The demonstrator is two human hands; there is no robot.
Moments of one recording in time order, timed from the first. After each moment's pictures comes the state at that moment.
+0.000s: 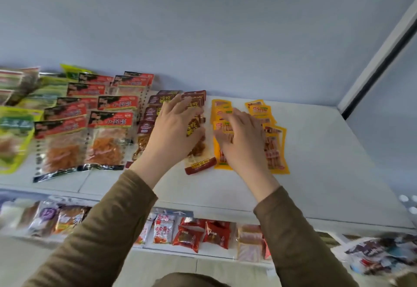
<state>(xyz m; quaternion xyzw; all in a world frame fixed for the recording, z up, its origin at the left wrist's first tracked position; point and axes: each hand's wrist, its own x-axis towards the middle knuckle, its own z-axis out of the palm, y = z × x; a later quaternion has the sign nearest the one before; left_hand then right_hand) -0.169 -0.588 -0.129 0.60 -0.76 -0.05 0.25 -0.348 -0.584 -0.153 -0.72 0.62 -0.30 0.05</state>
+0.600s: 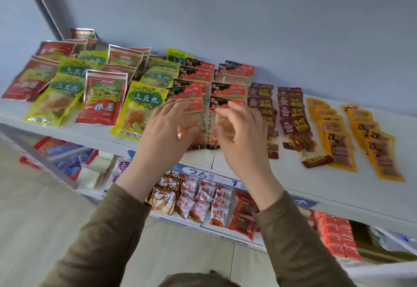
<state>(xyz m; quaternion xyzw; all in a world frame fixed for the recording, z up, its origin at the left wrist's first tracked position) 0.113 -0.480 -0.131 0.67 -0.67 -0.07 0.30 -0.068 -0.512 -0.138 -0.78 0.53 -0.34 0.08</state>
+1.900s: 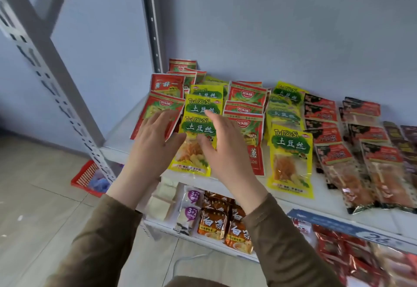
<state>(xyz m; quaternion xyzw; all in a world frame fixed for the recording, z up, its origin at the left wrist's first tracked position) 0.531 -0.498 -0.134 0.69 -0.62 -0.09 0.36 0.361 -0.535 -0.132 -0.81 0.47 -0.32 0.16</state>
